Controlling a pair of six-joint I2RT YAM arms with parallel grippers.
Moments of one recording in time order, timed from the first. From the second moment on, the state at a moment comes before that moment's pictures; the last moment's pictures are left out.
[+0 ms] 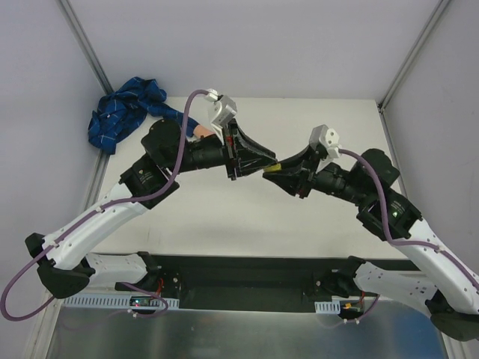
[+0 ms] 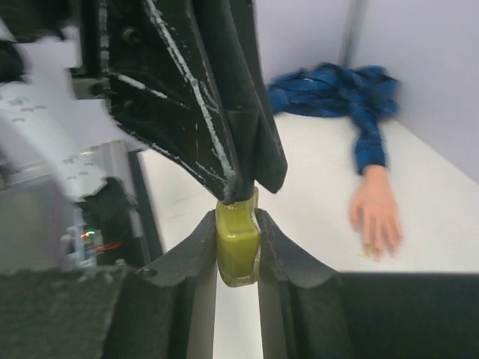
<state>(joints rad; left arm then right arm) -0.91 1.17 1.38 -0.10 0.46 -0.42 0.86 0.87 1.16 -0.25 -0.32 0.04</state>
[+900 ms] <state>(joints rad) -0.80 1.03 1.29 0.01 0.81 -0.42 0.80 0.93 1.26 -0.23 -0.88 0.13</state>
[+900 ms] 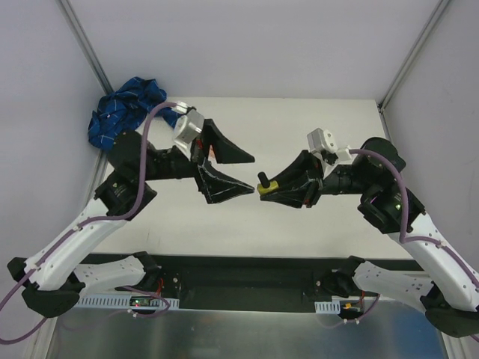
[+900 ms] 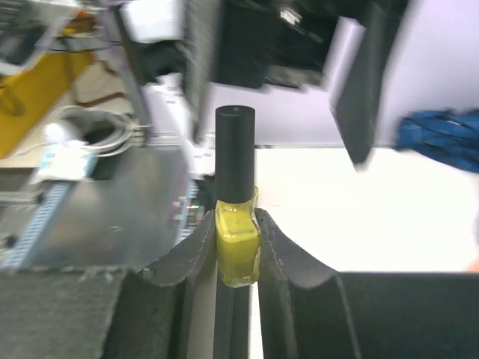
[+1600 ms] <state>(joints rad) -0.84 1.10 1.35 -0.13 0.40 -0.43 0.90 0.94 1.29 -0.39 -0.35 -0.05</state>
